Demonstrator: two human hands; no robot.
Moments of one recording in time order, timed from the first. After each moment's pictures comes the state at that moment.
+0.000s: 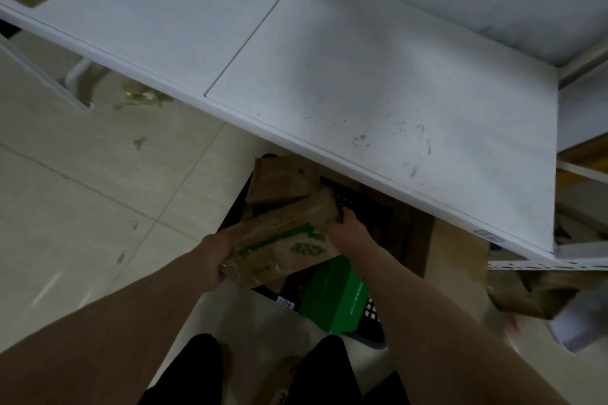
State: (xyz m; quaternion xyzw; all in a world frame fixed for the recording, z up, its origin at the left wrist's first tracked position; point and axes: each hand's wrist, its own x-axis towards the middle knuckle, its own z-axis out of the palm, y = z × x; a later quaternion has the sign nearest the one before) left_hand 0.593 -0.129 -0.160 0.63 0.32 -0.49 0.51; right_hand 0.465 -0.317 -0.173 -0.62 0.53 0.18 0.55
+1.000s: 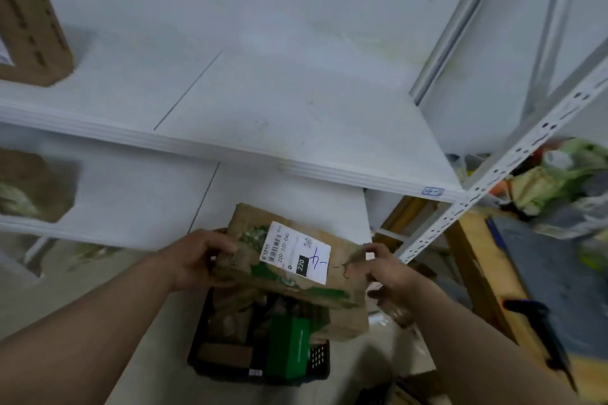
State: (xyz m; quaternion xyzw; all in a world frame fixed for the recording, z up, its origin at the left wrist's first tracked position) left_hand 0.616 -0.105 0.250 0.55 -0.11 -0.66 0.49; right_hand 0.311 -0.273 0.264 -0.55 0.59 -0.03 0.59
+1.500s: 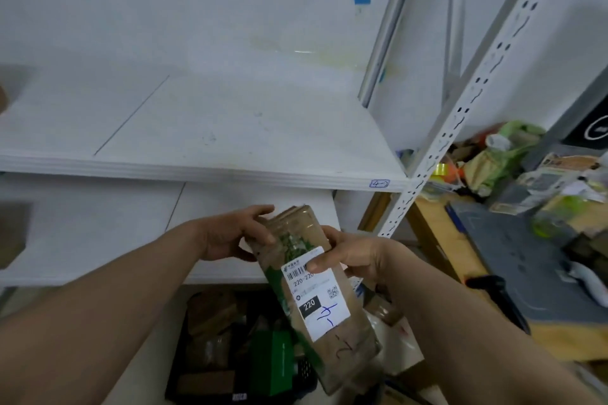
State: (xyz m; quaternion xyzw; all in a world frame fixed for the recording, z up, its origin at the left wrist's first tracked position) left_hand 0.530 -0.197 0.310 0.53 -0.38 -0.66 0.36; right_hand 0.282 -0.311 0.291 -0.63 0.40 0.09 0.65
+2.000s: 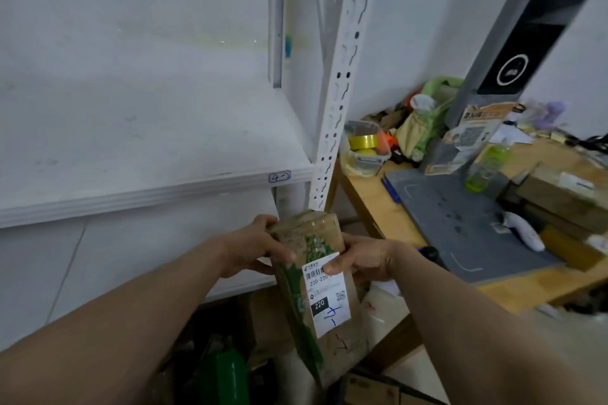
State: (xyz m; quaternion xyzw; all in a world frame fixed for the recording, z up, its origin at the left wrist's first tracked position) left_hand 0.333 -0.352 0.265 0.58 -0.42 -0.64 0.26; right_hand 0.081 -0.428 0.236 -0.58 0.45 0.04 0.68
